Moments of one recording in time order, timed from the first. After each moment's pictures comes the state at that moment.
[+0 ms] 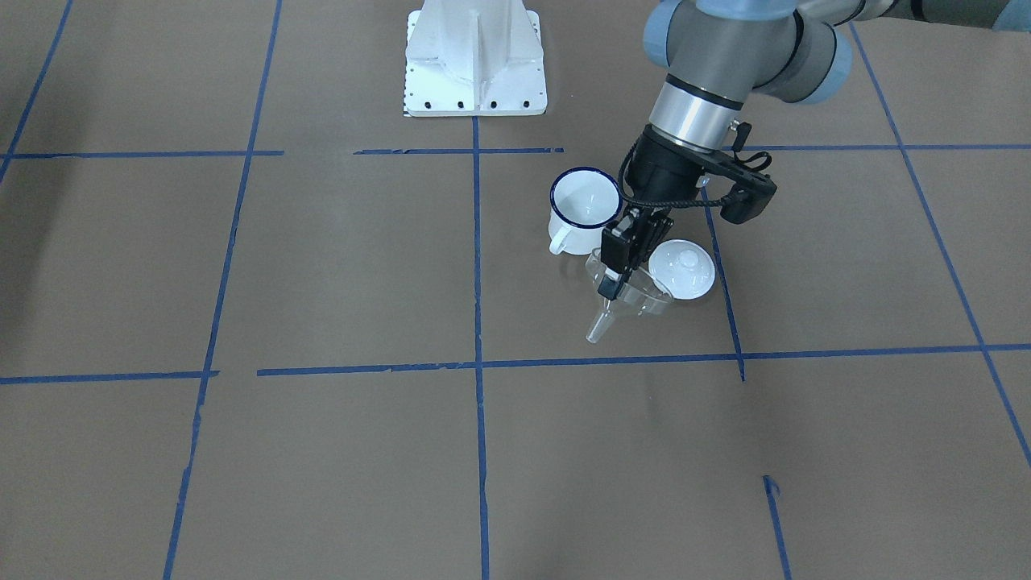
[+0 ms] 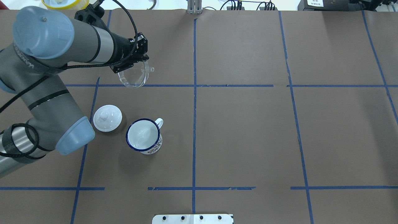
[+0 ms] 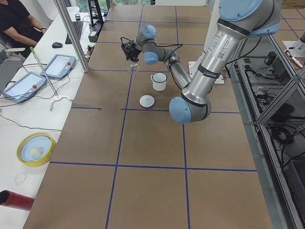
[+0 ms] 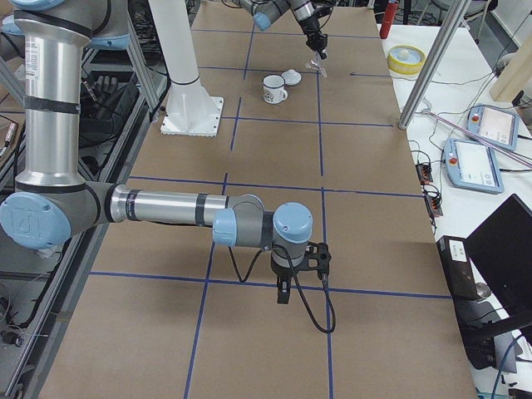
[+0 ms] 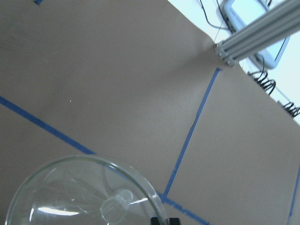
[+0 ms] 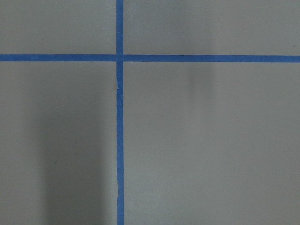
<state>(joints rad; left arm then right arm) -0.73 -2.11 -1.74 -2.11 -1.61 -2.02 1.57 -1.68 1.66 -1.57 2.29 0.01</state>
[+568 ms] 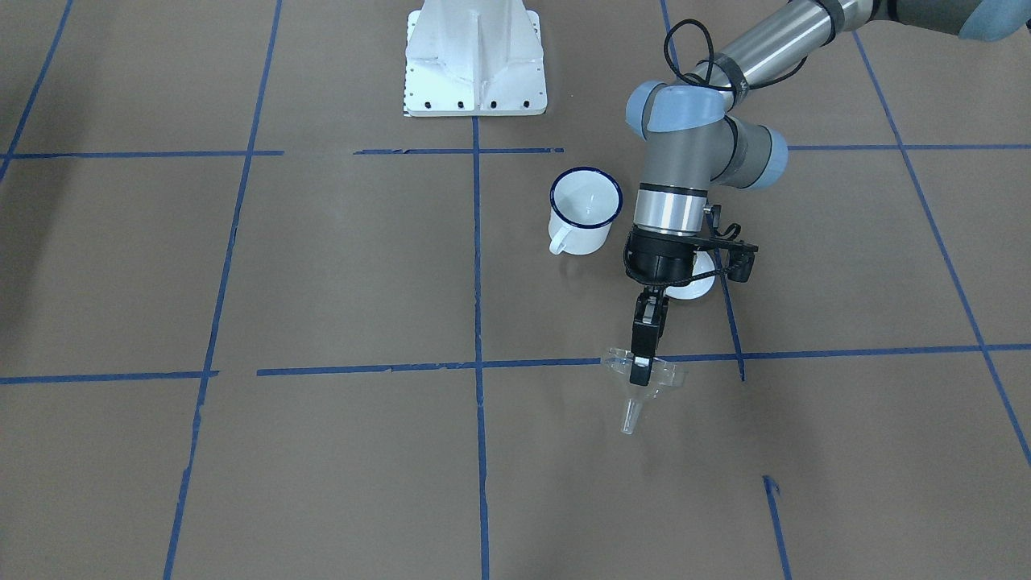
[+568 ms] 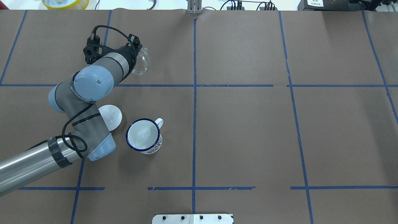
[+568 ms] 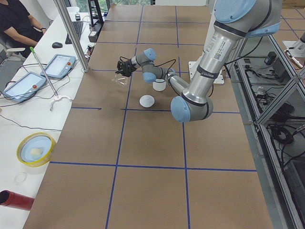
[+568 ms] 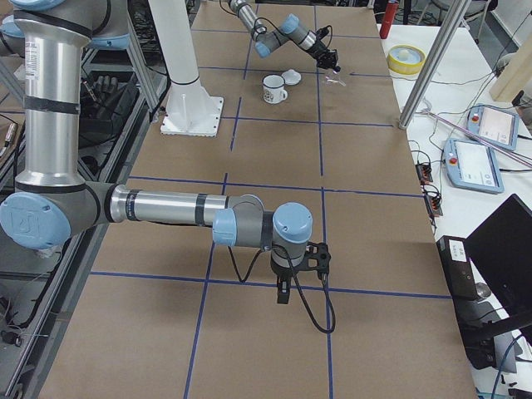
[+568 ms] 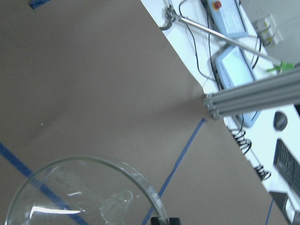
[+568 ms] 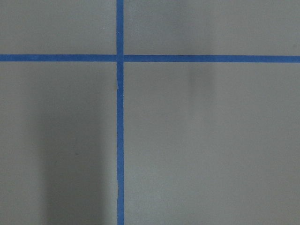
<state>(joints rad) -0.63 -2.12 -1.48 -2.32 -1.18 -2.29 1.57 -1.68 1.66 -1.57 2.29 0.01</state>
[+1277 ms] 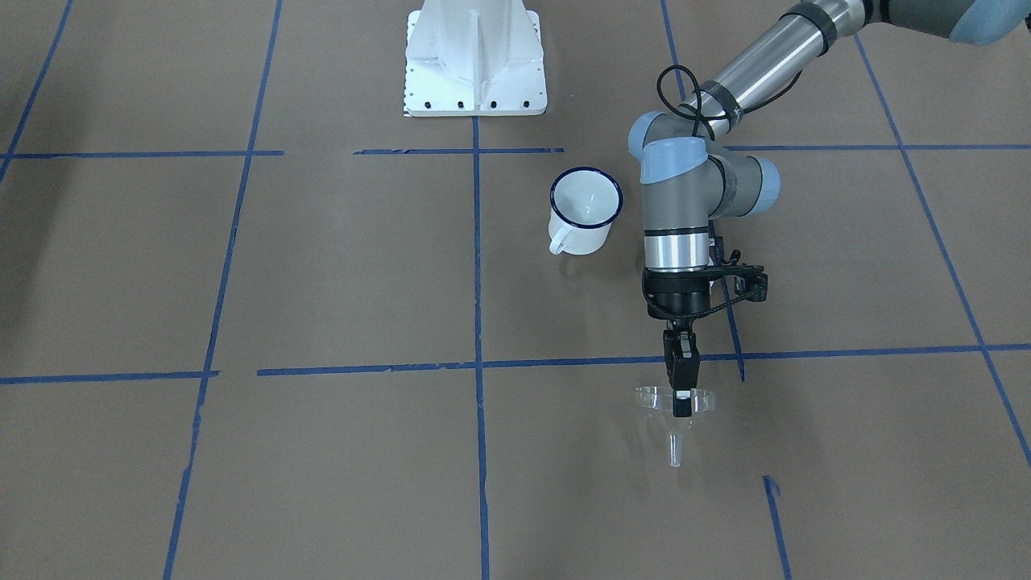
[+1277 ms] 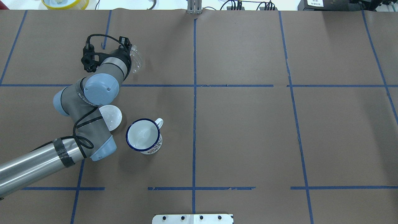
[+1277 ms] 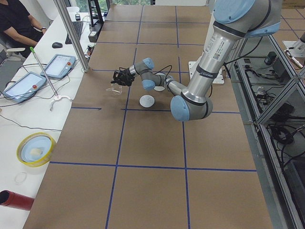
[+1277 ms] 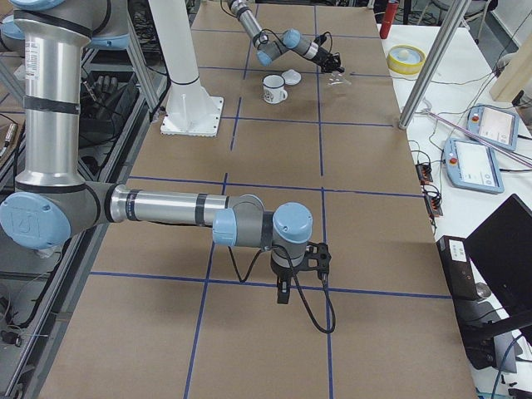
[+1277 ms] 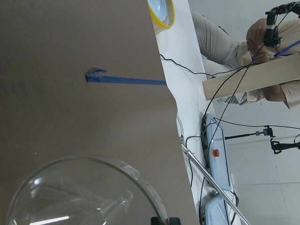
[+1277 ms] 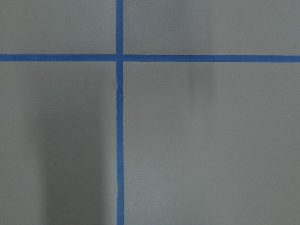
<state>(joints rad) -0.62 -2.13 -1.35 -2.32 -1.03 -2.48 1.57 -1.68 1.66 -1.57 2.29 0.01</state>
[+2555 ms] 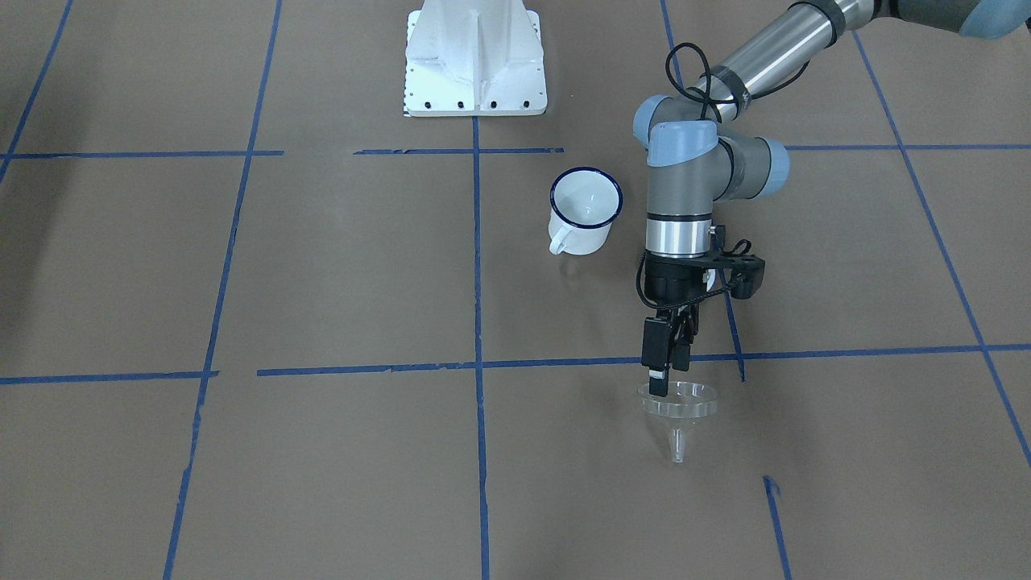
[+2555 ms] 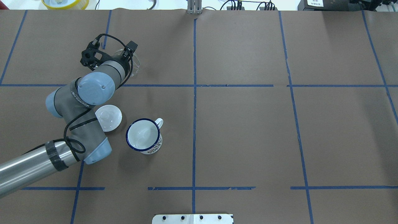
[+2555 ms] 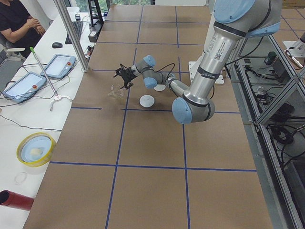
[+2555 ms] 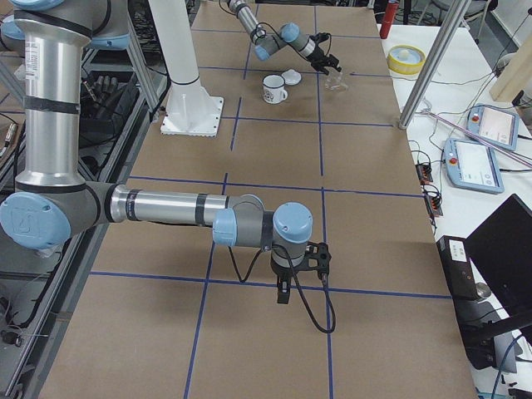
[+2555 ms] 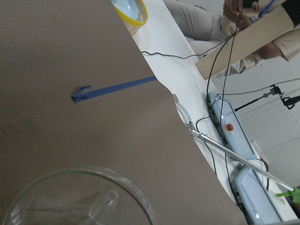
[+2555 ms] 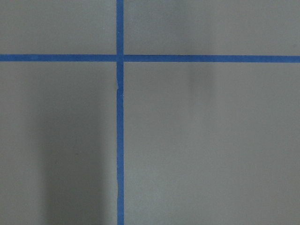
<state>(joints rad) -0.63 -2.06 -1.53 -2.18 -1.25 -2.00 1.57 -1.68 1.66 -1.57 2.29 0.01</state>
